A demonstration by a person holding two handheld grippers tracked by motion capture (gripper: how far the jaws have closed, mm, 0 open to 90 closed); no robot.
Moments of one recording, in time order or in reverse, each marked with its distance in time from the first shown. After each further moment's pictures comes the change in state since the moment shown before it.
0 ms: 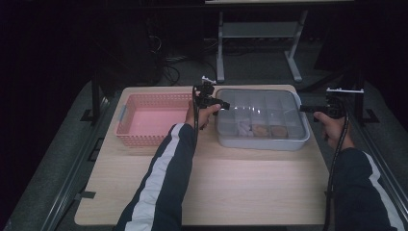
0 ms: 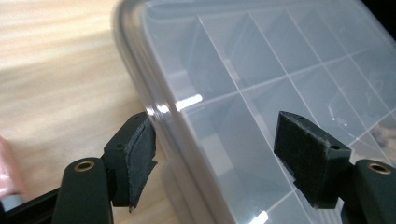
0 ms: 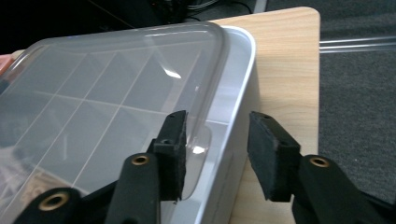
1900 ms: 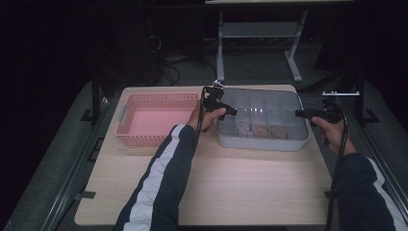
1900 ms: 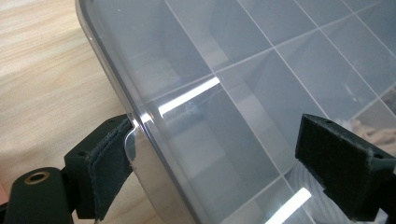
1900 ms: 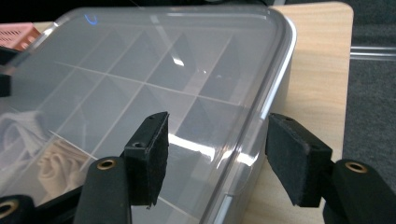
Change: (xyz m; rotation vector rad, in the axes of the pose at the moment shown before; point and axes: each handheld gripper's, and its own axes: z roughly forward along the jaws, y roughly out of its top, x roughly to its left) left arm -0.026 -0.004 0.009 0.049 0.053 0.142; right arm 0.014 -0.010 -0.003 0.024 0.042 -0.093
